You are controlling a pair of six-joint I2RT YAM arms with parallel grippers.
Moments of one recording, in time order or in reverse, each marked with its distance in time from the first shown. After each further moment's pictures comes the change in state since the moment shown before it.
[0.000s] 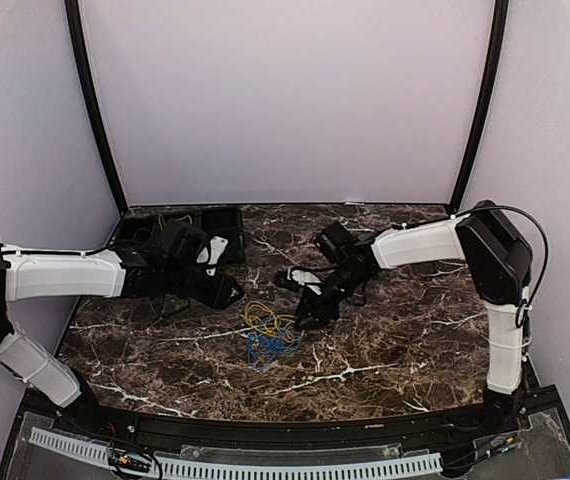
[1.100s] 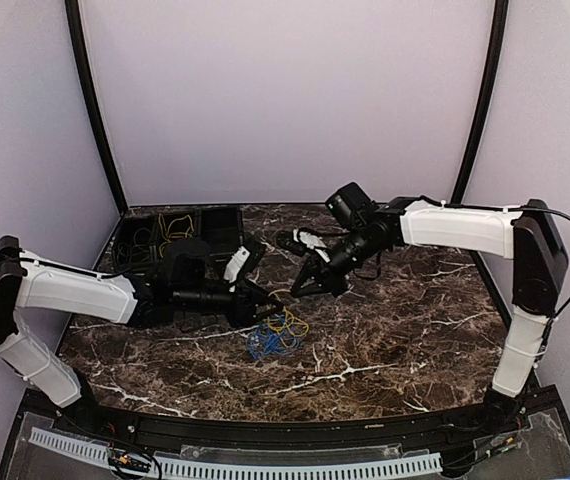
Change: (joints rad) left arm -0.121 0.025 -0.149 0.547 0.309 -0.008; right arm 0.004 -0.211 0.073 -0.120 -0.086 0.034
